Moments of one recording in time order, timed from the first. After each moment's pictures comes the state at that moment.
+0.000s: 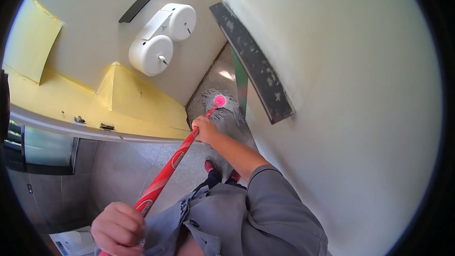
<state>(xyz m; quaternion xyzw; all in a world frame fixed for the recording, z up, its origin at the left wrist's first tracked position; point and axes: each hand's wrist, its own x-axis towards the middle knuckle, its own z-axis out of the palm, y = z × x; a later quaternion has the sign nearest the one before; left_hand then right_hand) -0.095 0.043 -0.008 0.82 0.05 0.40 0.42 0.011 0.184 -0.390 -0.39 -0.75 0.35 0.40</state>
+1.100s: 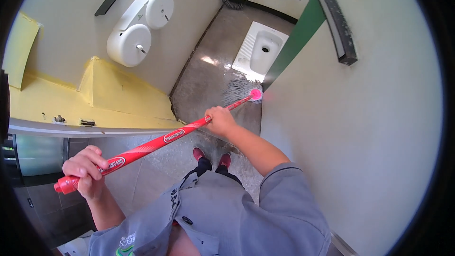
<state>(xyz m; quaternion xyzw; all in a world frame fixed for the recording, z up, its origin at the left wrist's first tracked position) -0.146 0.065 -0.070 0.71 0.29 0.57 0.31 0.115 0.150 -0.345 -0.50 -0.78 0.29 0.22</state>
